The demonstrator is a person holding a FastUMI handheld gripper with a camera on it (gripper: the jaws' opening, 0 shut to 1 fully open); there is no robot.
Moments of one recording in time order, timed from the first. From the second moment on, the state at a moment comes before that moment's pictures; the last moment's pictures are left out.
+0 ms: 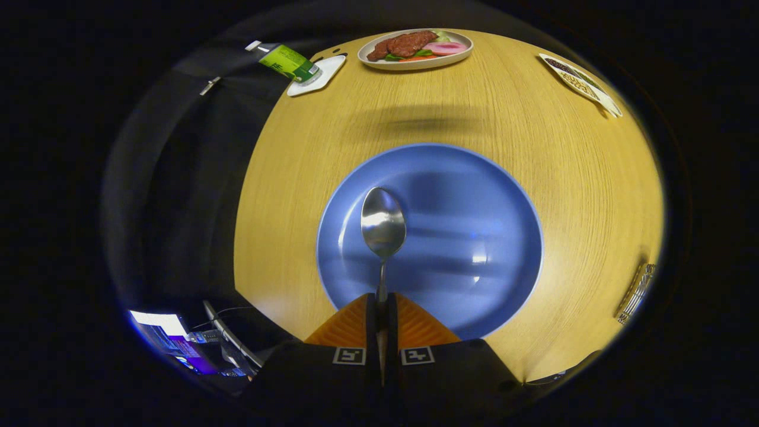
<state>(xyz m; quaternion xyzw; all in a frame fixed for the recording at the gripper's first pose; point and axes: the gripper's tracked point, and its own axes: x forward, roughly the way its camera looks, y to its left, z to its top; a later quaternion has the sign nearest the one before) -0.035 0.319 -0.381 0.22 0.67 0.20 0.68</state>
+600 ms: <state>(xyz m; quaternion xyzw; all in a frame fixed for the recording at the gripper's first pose) -0.037 0.152 -0.271 0.26 0.60 0.23 0.72</state>
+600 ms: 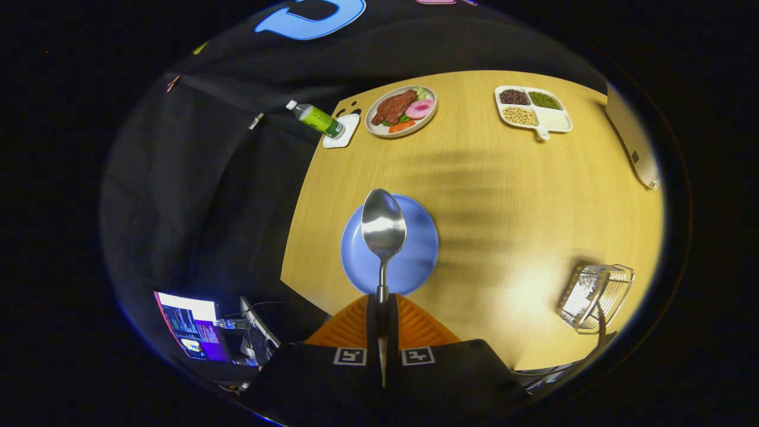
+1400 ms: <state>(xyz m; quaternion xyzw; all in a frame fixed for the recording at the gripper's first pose) -0.131 -0.070 -0.315 0.15 0.79 0.15 0.57</state>
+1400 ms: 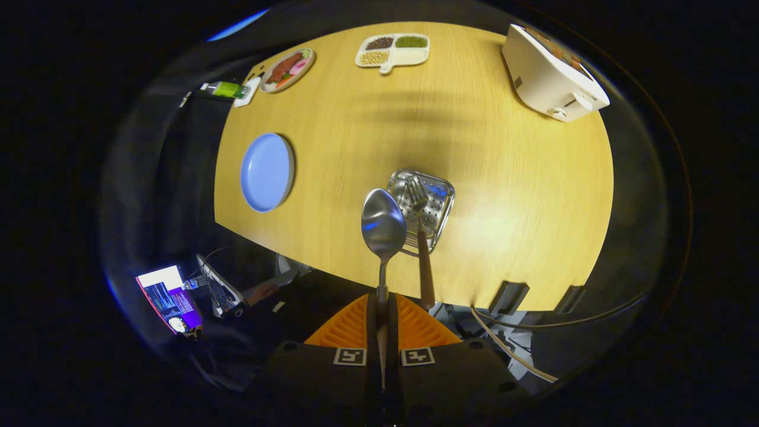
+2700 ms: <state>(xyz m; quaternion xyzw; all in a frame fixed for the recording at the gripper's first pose) -0.091 -0.051 -0.378 0.15 0.85 0.13 0.48</state>
